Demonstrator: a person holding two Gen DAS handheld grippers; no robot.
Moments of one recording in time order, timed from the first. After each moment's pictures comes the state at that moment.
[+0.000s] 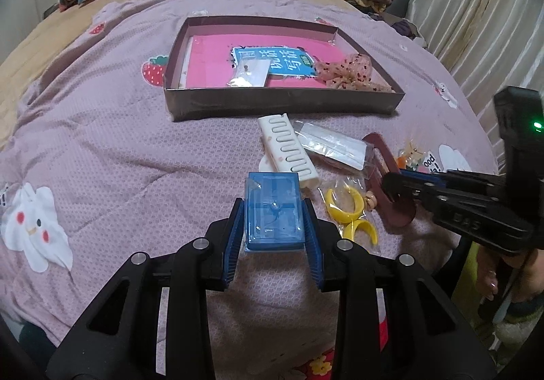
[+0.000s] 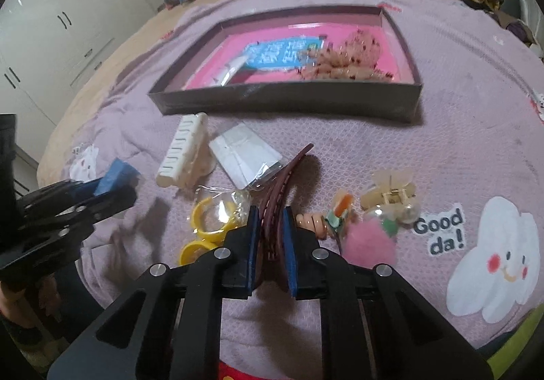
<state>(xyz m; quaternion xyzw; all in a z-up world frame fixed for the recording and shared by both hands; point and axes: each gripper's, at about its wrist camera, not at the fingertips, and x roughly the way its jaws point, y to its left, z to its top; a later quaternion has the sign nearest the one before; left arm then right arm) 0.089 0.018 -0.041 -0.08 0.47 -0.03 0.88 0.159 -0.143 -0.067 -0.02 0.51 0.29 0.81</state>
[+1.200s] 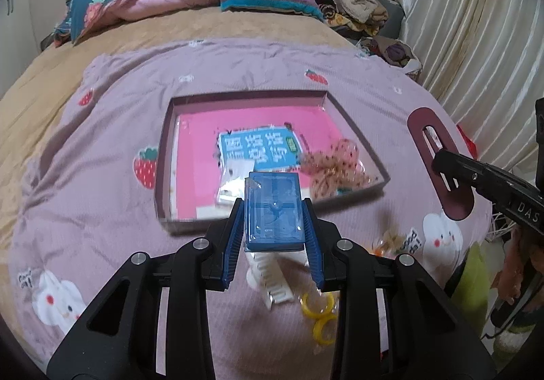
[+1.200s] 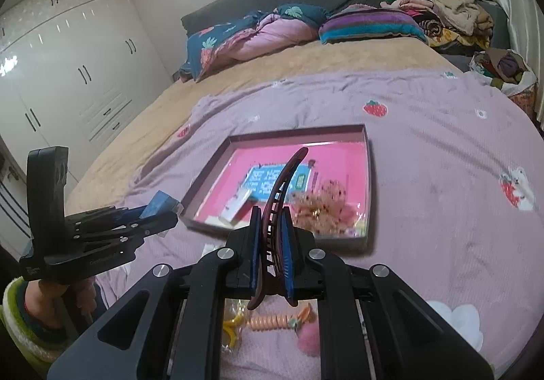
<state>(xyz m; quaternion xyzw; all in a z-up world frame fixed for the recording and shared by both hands) 0.162 0.010 0.038 -0.06 0.42 -0.04 0.90 0.200 -0.191 0.054 0.05 0.38 0.32 0.87</state>
